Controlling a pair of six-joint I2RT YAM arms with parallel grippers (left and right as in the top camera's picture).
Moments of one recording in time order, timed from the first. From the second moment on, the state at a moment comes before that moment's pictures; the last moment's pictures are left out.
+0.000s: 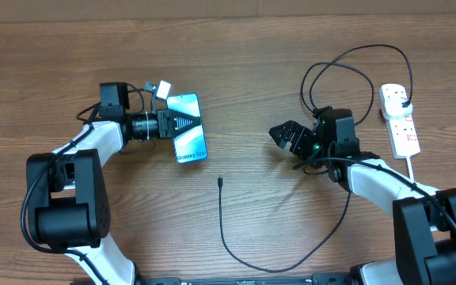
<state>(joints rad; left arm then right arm) 0.06 1.92 1.05 -0.18 1.31 -0.12 0.19 1.63 0.67 0.09 -0.42 0.73</state>
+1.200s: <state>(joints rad) 0.07 1.92 1.05 -0.17 1.17 -0.24 0.19 1.63 0.67 0.09 -0.42 0.73</state>
